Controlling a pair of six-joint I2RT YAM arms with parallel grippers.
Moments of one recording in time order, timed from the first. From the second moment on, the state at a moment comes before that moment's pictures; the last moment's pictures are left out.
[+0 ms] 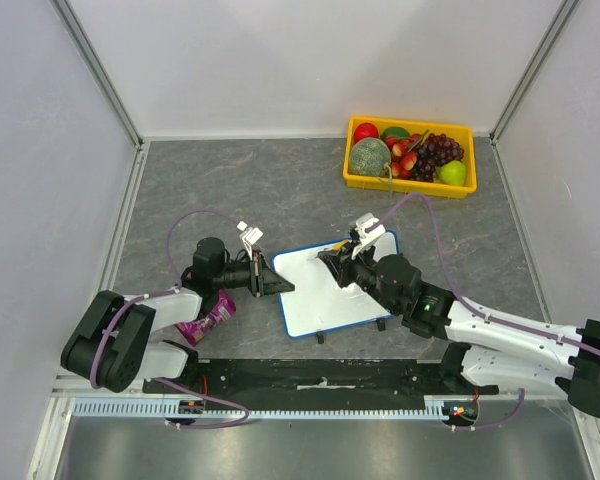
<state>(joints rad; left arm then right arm) -0.38 1.32 0.30 0.65 0.94 -0.56 1.04 1.00 0.60 0.27 0.32 0.26</state>
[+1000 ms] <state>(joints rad) -0.38 1.33 0.30 0.65 0.94 -0.56 1.07 1.07 0.57 0.37 0.40 0.26</state>
